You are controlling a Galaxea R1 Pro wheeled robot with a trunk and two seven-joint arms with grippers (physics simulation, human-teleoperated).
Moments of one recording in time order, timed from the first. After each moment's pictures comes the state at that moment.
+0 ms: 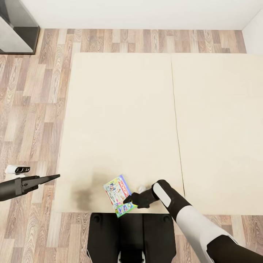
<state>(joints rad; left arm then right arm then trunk) -0.40 0.52 0.36 -1.41 0.38 1.01 -1.56 -0.82 0.11 0.37 -0.55 -0.74 0.98 0.14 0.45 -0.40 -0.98</state>
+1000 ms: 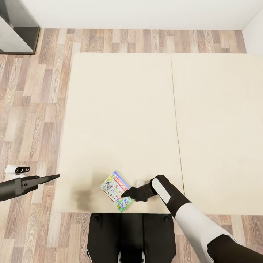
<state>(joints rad) -0.40 0.52 0.36 -1.41 0.38 1.01 -1.57 -0.83 0.11 0.38 -0.64 -0.74 0.99 0.13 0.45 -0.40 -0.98</state>
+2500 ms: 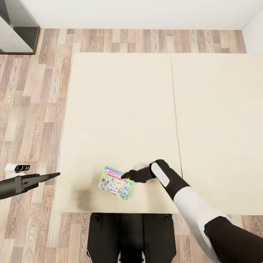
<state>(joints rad) -0.41 0.52 0.36 -1.41 0.38 1.01 -1.56 -0.97 0.12 0.38 -0.64 -0.74 0.95 0.12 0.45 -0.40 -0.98</state>
